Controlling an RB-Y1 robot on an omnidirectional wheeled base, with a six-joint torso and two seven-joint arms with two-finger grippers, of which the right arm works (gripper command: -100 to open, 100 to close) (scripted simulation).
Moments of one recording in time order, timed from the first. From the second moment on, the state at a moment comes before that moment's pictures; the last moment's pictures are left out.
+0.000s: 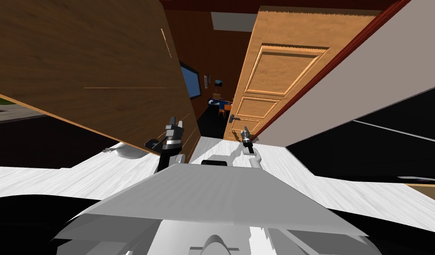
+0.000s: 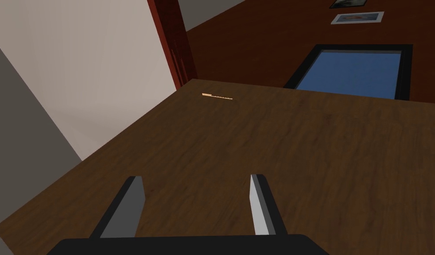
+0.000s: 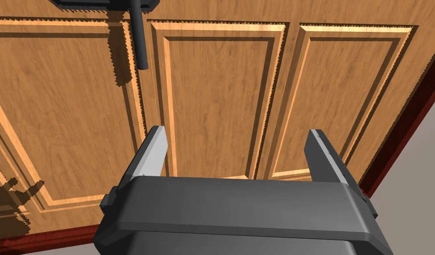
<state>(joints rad) -0.02 -0.23 -0.15 -1.31 0.16 -0.49 -0.32</state>
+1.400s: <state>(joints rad) -0.18 -0.30 -0.18 -0.99 0.24 -0.51 -0.44</state>
